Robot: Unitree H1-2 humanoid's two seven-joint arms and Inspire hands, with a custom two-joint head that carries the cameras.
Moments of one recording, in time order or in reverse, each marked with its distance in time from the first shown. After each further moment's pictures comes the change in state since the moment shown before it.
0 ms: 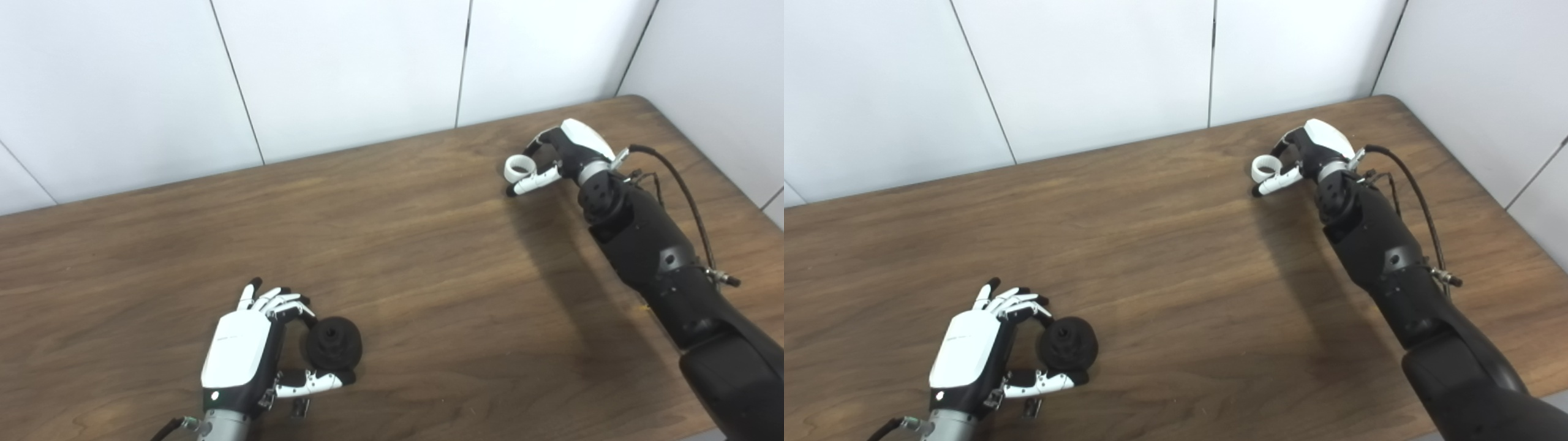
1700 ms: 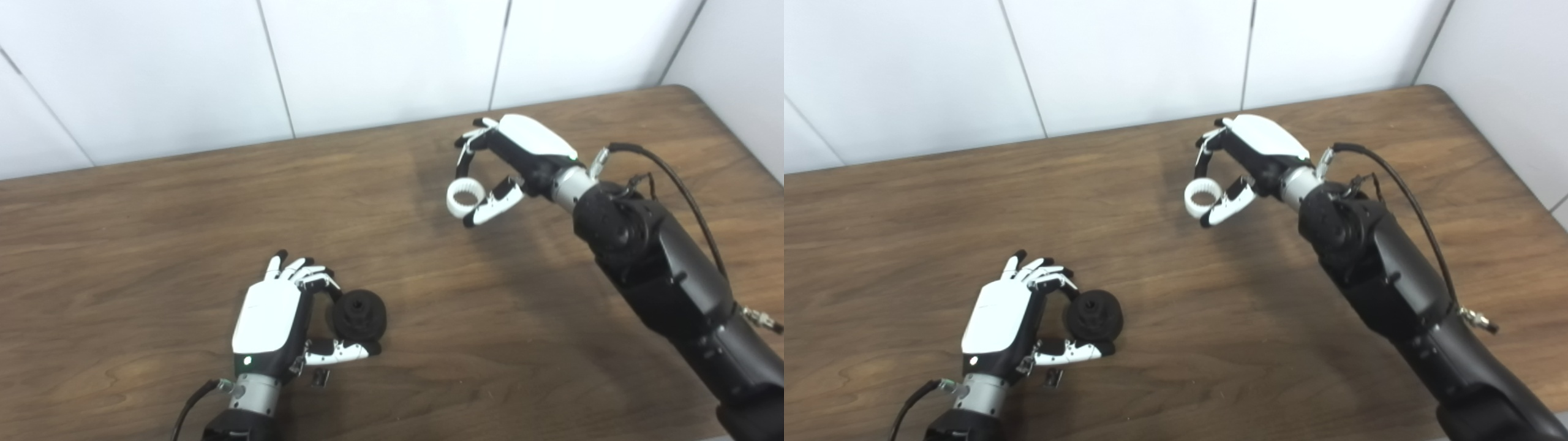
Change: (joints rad) left arm -0.001 -0.052 -0.038 -0.022 0.070 0.080 -0.024; right arm 0.150 0.024 0.161 -0.703 -0.078 -0.005 0.324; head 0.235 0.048
